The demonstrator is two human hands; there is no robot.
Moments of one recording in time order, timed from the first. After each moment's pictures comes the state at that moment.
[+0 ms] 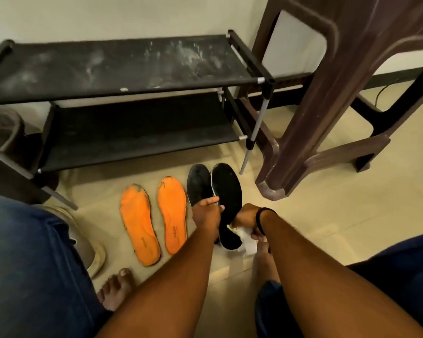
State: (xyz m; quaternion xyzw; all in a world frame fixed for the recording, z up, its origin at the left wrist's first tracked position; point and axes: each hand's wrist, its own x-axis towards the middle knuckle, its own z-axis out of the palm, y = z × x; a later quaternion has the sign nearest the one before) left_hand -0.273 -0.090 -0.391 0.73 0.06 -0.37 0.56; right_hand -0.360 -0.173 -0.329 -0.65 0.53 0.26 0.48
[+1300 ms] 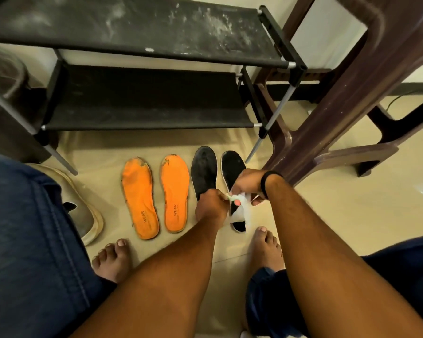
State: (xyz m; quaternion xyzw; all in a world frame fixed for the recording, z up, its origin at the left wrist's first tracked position) left_hand -0.282 -0.069 -0.392 0.87 -0.18 -0.32 0.34; right_hand -0.320 -0.171 -0.261 -0.76 0.46 0.29 0.35
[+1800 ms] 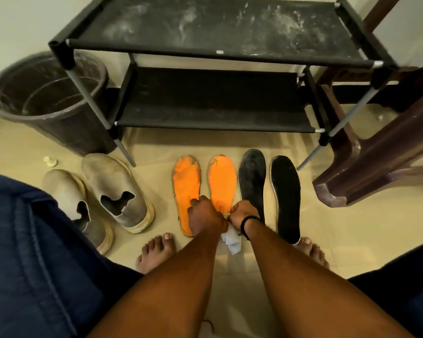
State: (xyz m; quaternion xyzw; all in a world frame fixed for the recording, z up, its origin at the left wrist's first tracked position) left_hand -0.223 0.024 -0.404 0.95 -0.05 -0.24 0.20; right_hand -0.267 -0.067 -0.399 -0.76 0.48 0.17 0.39
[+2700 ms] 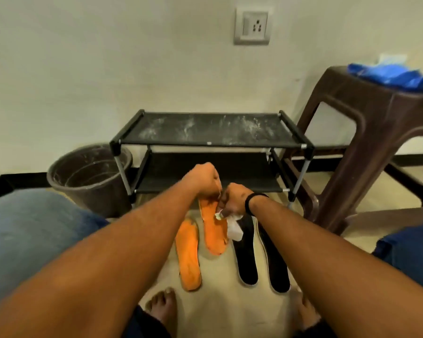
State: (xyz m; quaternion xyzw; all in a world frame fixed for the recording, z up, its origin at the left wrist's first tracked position) left_hand -0.141 0.005 -0.143 0.89 -0.38 -0.17 0.18; right_hand -0.240 -0.089 -0.169 -0.93 0.21 0.12 0.26
